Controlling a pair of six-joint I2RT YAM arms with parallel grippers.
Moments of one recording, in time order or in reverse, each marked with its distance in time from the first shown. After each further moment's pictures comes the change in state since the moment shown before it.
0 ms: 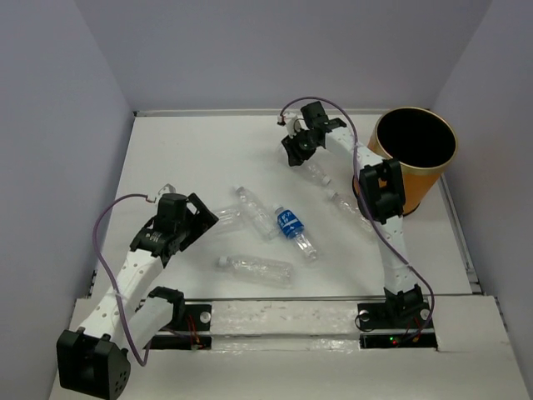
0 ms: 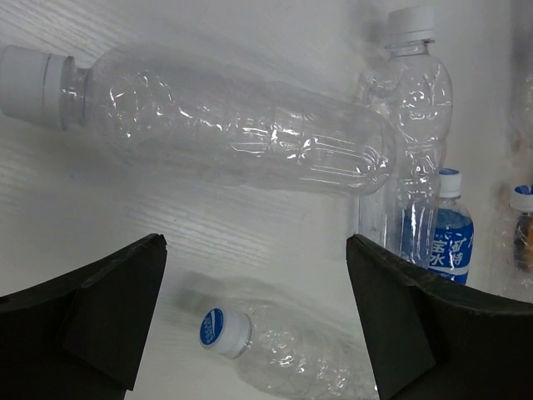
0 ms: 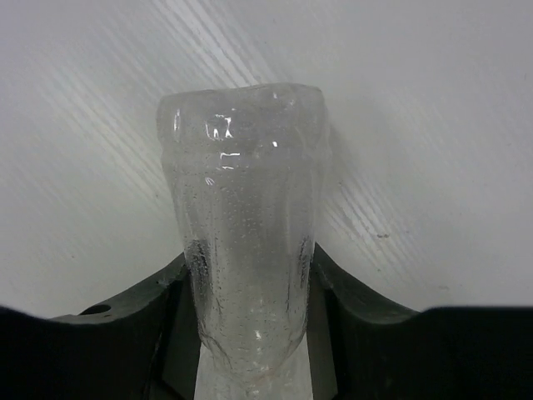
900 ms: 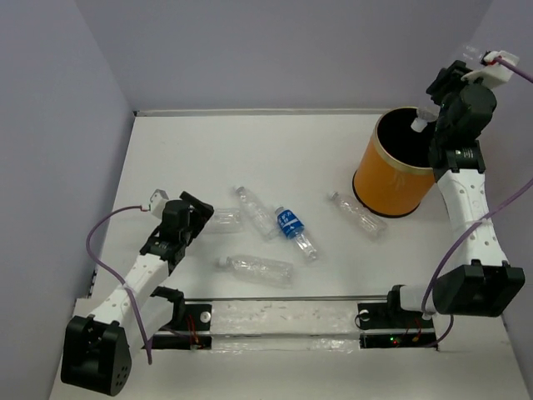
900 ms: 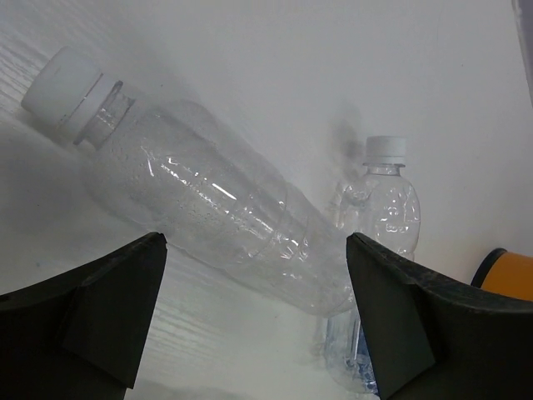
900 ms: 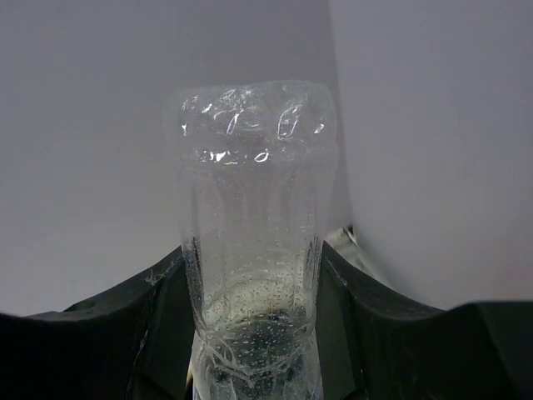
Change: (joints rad) left arm 0.000 0.048 -0.211 0.413 -0.179 -0.190; right arm -0.442 -1.093 -0.682 0.846 0.645 0.560
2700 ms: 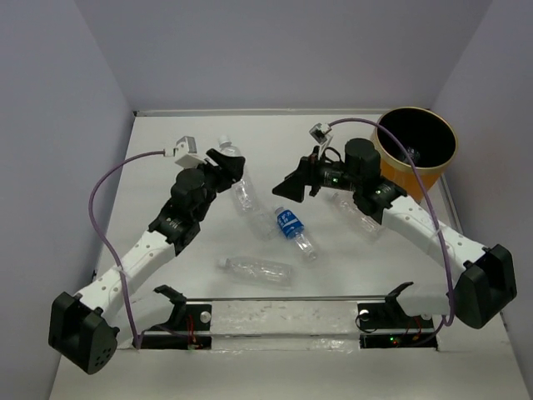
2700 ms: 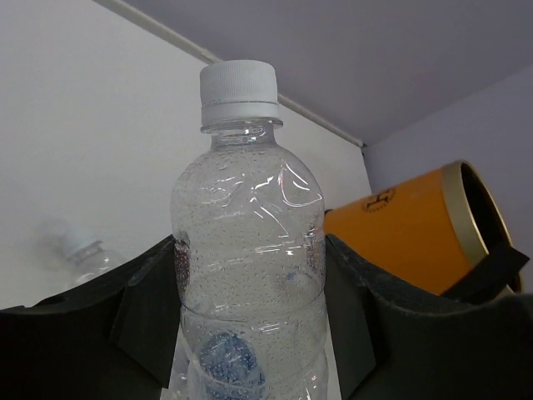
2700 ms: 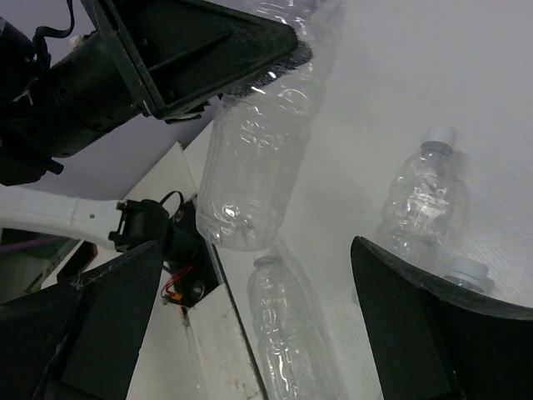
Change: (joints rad) left arm -0.247 0.102 0.330 0.299 -0.053 0.246; right arm 0.623 -0.042 -0.441 -0.058 -0.946 0.321
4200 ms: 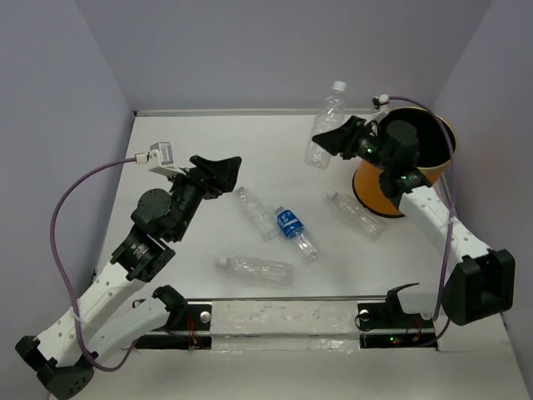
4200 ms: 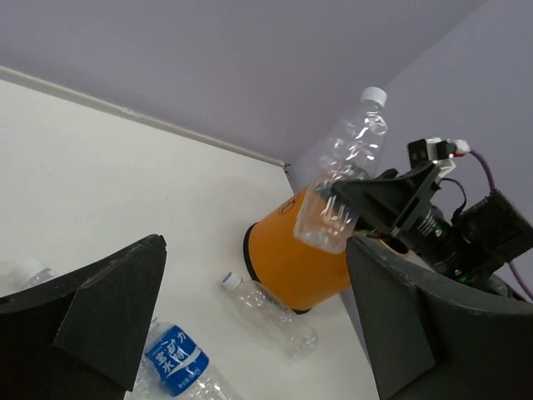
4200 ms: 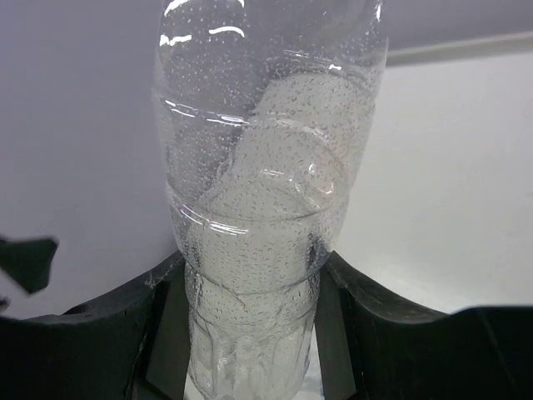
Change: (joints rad) left arm -0.201 -0.232 0.148 -0.143 -0.039 0.102; right arm -0.212 0.044 0.010 0.208 0.083 0.243
